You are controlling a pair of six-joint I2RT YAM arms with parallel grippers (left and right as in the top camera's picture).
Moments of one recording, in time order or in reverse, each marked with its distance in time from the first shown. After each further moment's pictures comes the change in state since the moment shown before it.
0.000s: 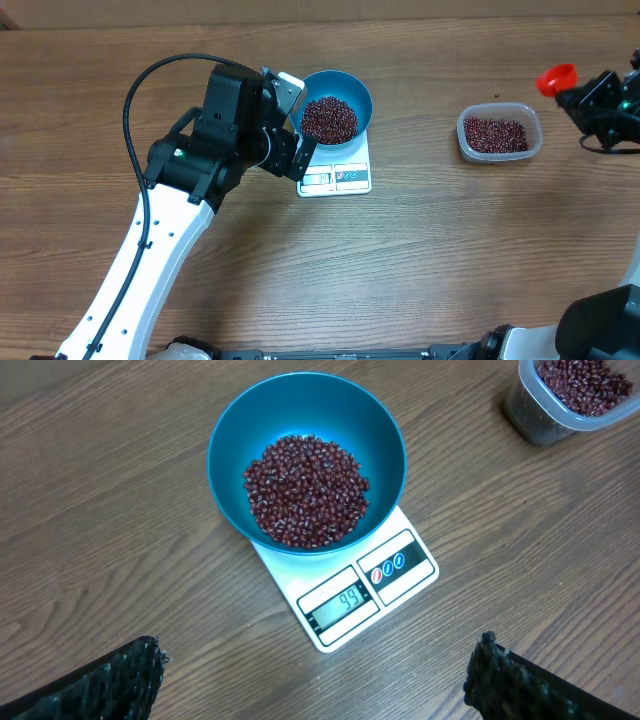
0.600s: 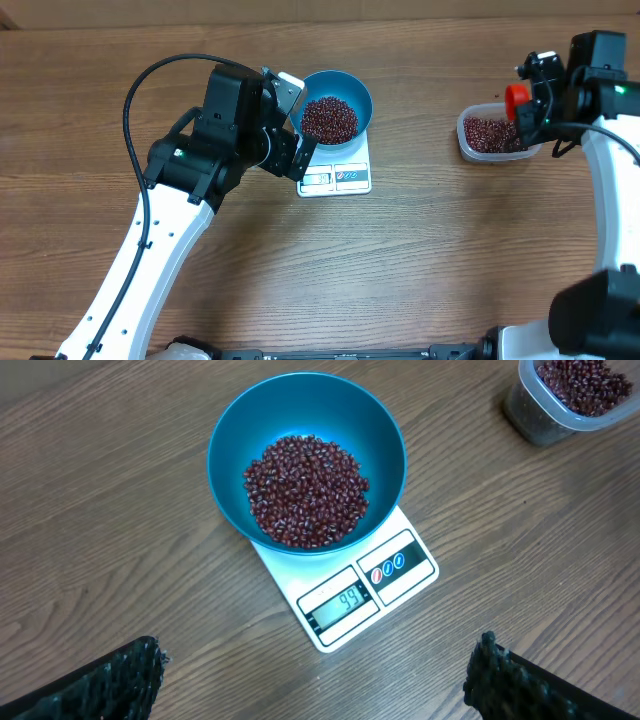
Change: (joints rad) left arm 0.000 0.000 0.000 0.000 0.000 0.000; right arm 0.269 0.085 0.000 -0.117 0.425 -0.763
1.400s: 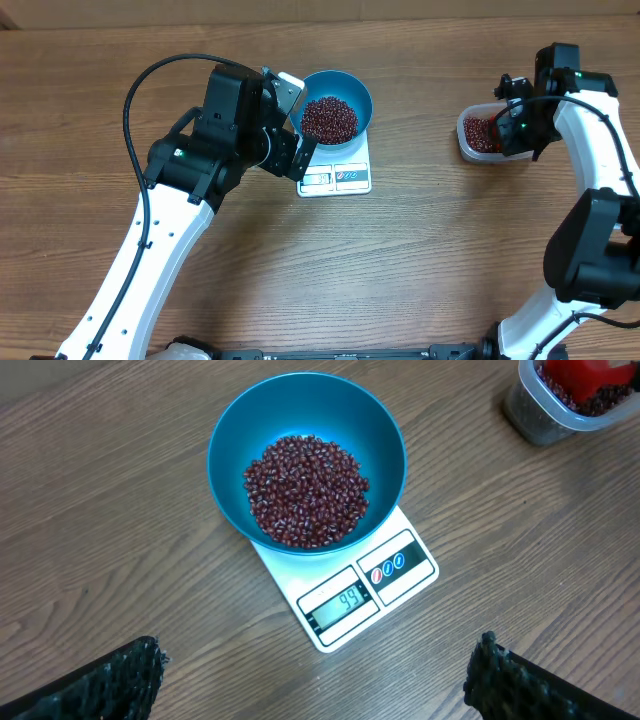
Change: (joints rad) left arm 0.000 0.000 0.000 0.000 0.000 0.000; right arm 0.007 0.241 0.000 0.020 0.015 0.005
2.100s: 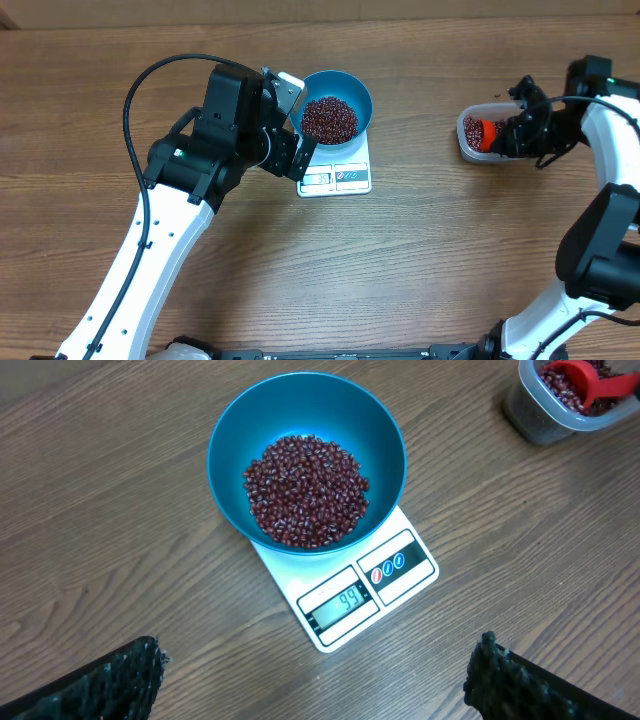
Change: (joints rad) left arm 0.000 0.000 0.000 0.000 0.000 0.000; right arm -0.148 0.019 0.000 -0.084 -0.440 -0.016
